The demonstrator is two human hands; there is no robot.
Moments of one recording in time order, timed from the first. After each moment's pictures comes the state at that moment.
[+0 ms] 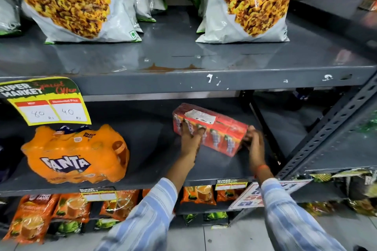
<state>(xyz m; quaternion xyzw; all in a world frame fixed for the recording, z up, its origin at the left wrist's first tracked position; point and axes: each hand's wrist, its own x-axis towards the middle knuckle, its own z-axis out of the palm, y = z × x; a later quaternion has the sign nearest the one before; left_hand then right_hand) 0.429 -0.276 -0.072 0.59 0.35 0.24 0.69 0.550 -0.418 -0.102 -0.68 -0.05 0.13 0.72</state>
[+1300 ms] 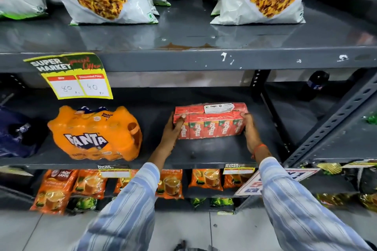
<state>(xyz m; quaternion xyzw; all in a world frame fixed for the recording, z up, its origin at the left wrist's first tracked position) 0.363 -0.220 -0.095 0.66 0.33 0.22 0.63 0.548 -0.392 -0.112 -0.70 -0.10 0.25 0.66</state>
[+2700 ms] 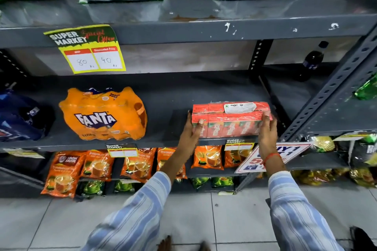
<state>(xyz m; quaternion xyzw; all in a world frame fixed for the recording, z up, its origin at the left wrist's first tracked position) 0.320 -0.305 -0.104 0.69 0.26 0.18 0.65 0.485 -0.467 -0.111 -0.71 -0.01 0.11 0.69</state>
